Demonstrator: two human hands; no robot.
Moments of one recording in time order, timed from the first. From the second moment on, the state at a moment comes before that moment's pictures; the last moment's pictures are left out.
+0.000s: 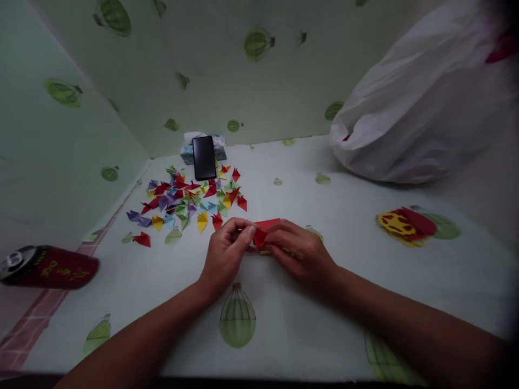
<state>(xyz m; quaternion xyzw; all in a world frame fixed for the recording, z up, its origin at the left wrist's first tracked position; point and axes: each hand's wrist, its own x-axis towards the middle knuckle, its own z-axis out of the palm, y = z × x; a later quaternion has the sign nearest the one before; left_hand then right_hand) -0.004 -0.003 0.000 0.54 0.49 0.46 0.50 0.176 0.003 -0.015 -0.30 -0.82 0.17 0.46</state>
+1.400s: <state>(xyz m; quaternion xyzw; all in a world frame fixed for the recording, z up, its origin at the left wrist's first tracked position) -0.003 -0.003 0.005 0.57 0.51 0.42 0.50 0.181 0.009 -0.013 -0.36 -0.61 0.55 0.44</state>
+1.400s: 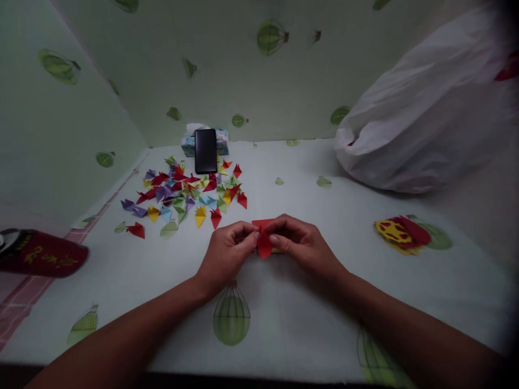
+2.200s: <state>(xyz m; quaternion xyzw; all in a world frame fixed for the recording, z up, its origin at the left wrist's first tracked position) -0.004 -0.004 0.007 0.54 0.47 0.38 0.58 0.177 0.006 -0.011 -0.38 -0.54 0.61 0.43</state>
